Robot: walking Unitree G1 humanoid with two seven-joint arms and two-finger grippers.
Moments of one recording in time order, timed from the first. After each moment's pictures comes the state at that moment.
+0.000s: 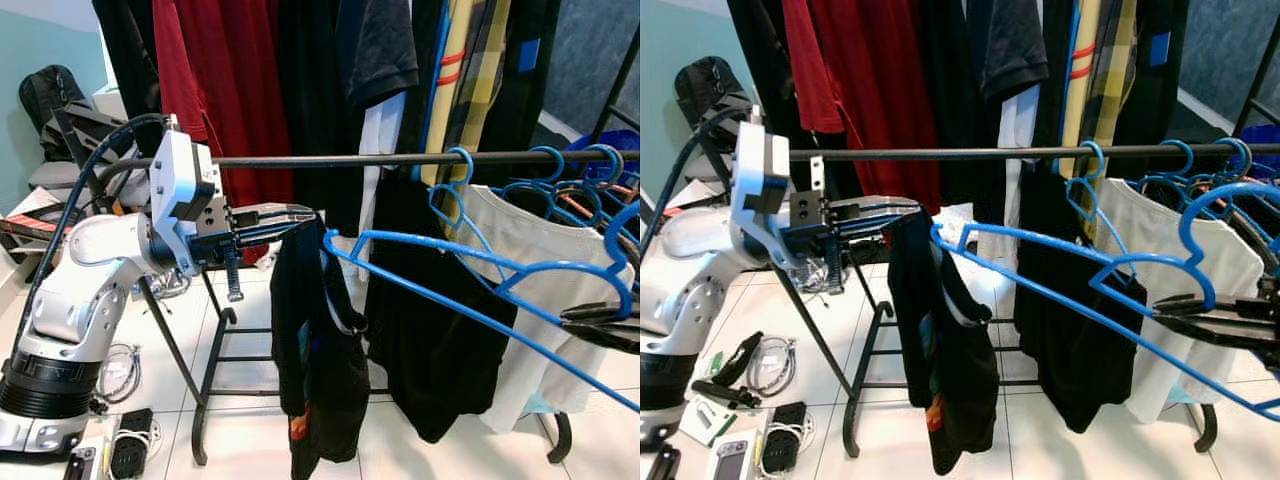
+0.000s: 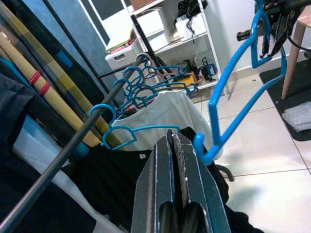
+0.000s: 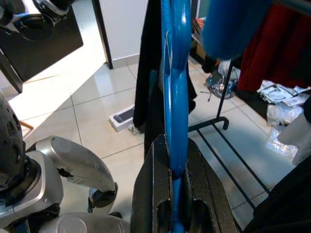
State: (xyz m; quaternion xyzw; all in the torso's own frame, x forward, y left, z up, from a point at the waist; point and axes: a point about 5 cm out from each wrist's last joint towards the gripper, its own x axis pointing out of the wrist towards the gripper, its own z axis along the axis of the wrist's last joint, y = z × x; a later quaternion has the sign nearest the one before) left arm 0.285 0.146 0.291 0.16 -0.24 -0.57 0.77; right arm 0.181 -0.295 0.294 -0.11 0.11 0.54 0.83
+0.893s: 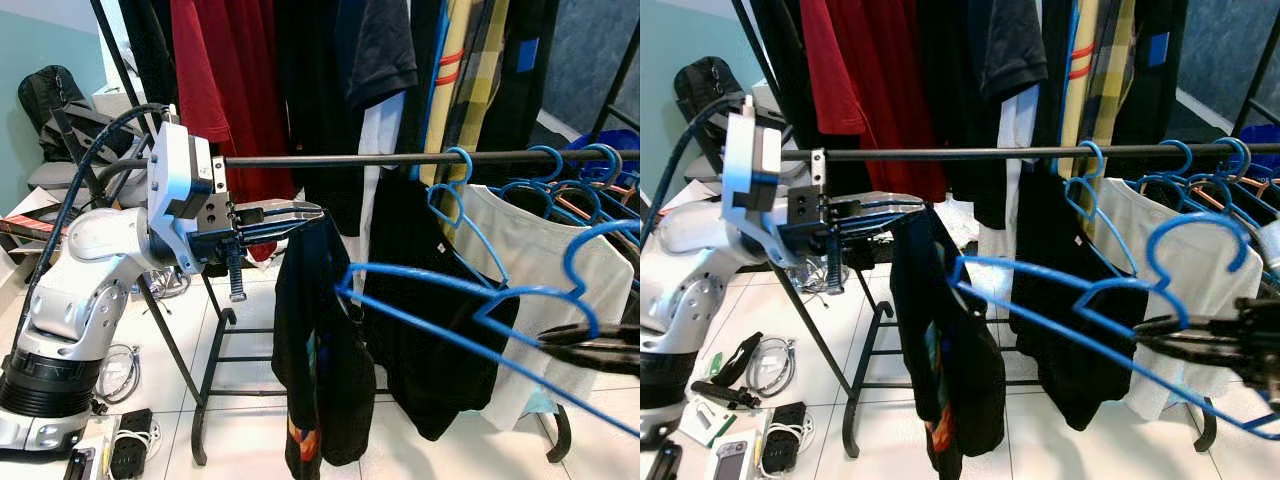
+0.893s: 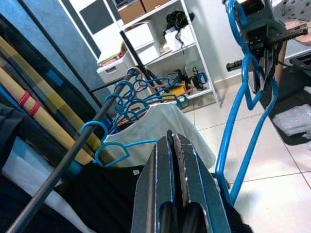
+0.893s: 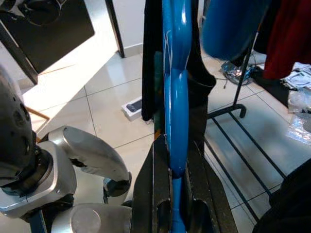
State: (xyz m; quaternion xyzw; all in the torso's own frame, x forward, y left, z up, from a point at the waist) left arm 0.278 0.140 0.299 0.15 -0.26 -0.59 0.75; right arm 0.186 -0.281 0.274 -0.10 0.14 0.56 0.81
